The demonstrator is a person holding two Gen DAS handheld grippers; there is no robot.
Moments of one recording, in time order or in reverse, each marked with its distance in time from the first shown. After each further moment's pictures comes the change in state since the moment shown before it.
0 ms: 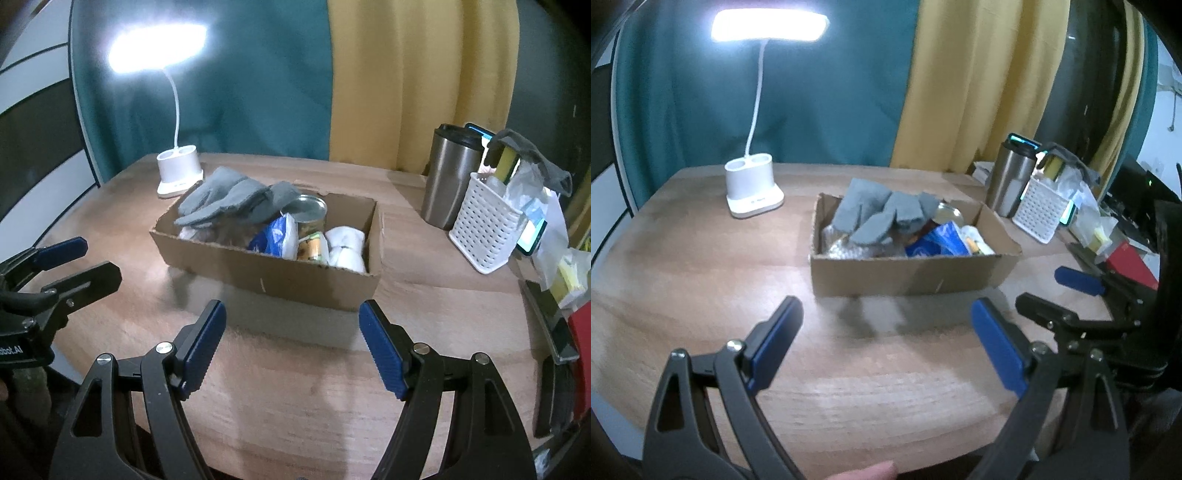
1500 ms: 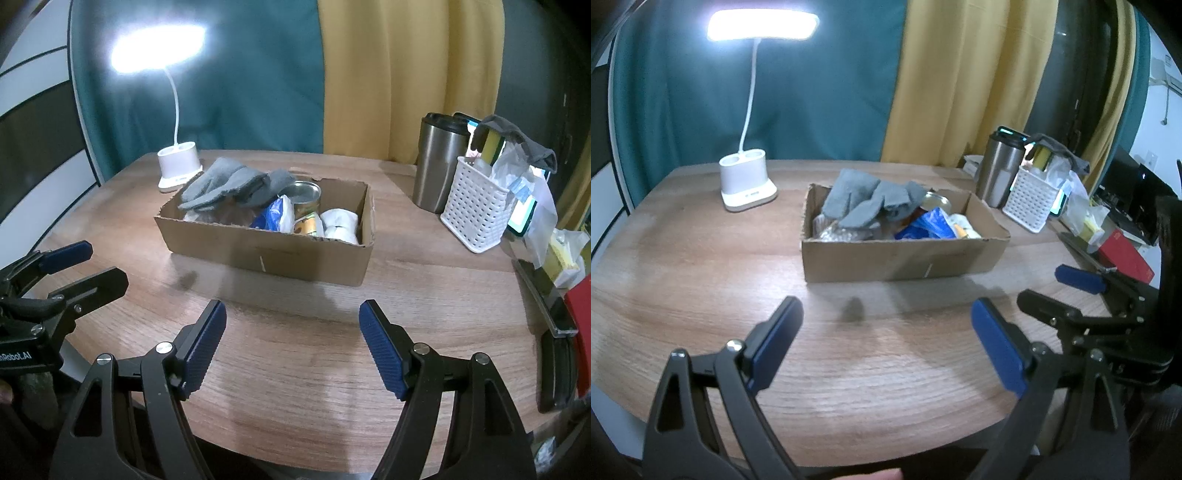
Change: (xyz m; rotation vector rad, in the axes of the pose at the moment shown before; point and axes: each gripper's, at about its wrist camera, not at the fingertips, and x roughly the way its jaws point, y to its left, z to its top) left arm -0.008 -0.007 -0.014 0.023 0.001 -0.021; right arm -0.016 0.000 -0.018 0.031 -0.001 -0.009
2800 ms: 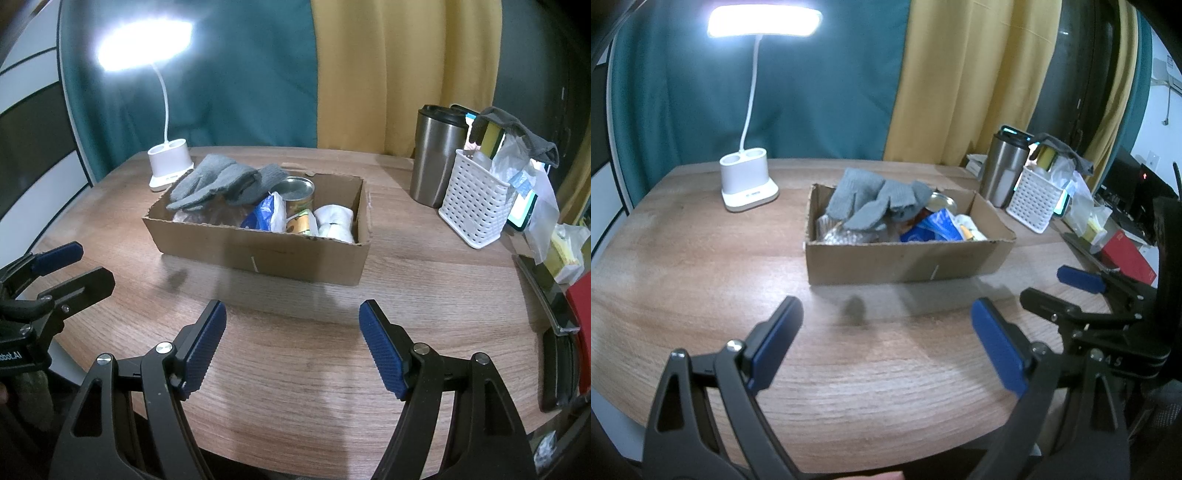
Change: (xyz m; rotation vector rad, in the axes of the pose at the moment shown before) left arm 0.006 0.008 0.003 -0.001 0.006 0.000; right arm 0.011 -0.001 0.004 0.020 0.020 -0.014
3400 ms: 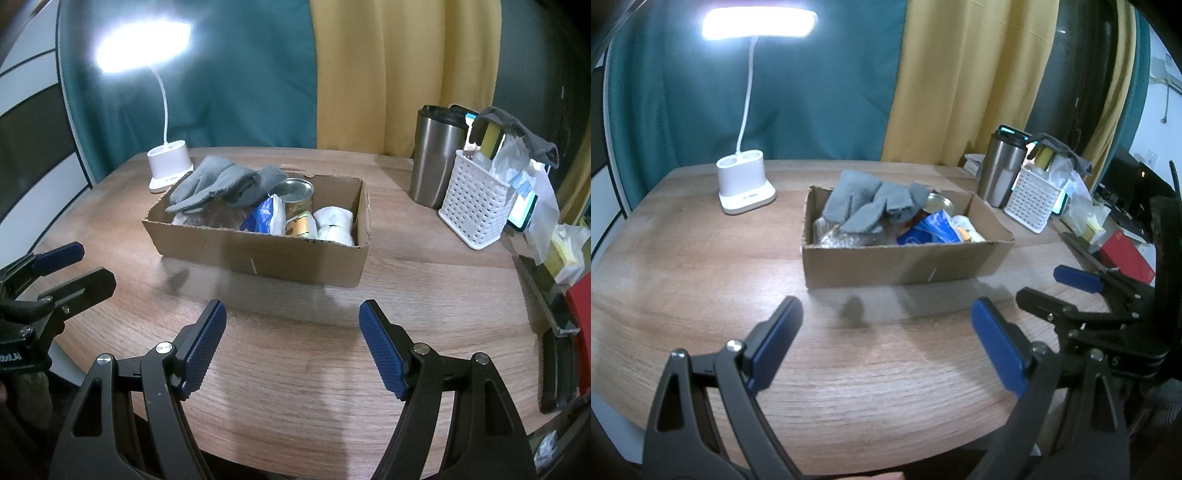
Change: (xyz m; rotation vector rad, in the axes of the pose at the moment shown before) left arm 0.002 -0.002 0.004 0.008 0.002 -0.006; right arm 0.002 -0.001 0.003 0.006 0.004 0.000
